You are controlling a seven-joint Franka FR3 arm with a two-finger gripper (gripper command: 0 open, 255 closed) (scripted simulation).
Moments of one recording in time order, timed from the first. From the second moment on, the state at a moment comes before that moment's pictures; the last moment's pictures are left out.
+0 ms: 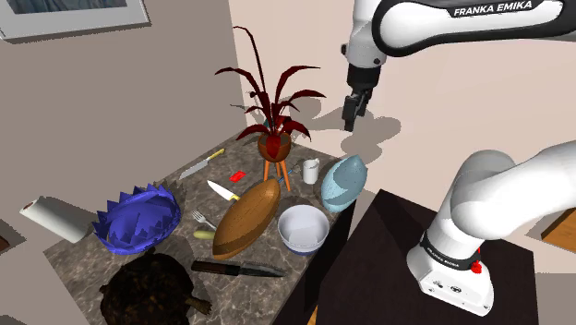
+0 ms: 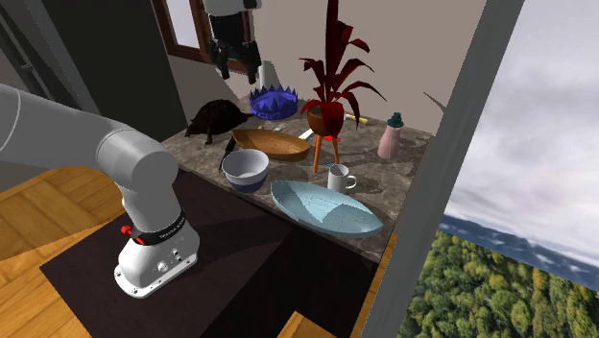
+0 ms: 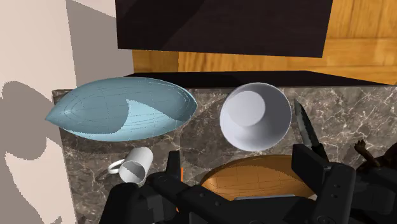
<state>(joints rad) -0.02 -0.76 0.00 -2.45 -0.06 1.72 -0.09</state>
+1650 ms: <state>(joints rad) -0.06 0.07 -0.17 -2.28 -0.09 2.28 -0.39</state>
